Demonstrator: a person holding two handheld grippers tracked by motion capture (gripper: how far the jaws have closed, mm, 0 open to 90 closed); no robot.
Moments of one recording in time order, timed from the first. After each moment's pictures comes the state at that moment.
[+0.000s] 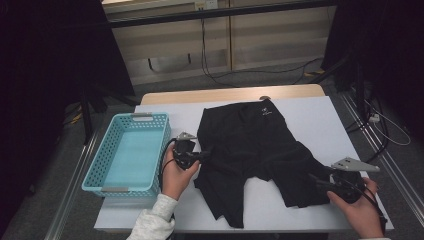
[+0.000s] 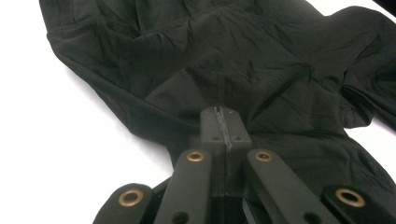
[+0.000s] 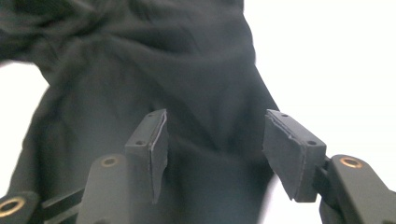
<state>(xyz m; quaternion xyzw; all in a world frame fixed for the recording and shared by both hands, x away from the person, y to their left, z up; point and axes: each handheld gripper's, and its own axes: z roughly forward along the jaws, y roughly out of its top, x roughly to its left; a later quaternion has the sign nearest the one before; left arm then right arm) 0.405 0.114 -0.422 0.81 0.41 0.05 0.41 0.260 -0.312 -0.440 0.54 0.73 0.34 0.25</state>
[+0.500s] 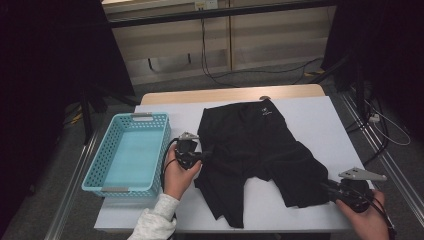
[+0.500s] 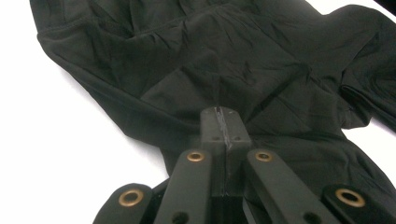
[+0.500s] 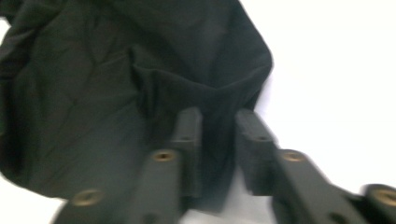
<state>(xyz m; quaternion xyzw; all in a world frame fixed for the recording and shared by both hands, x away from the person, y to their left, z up) 0.404 0.108 -0.422 0.81 0.41 0.05 0.41 0.242 -0.324 -0.455 0.57 0.73 0.31 0.22</state>
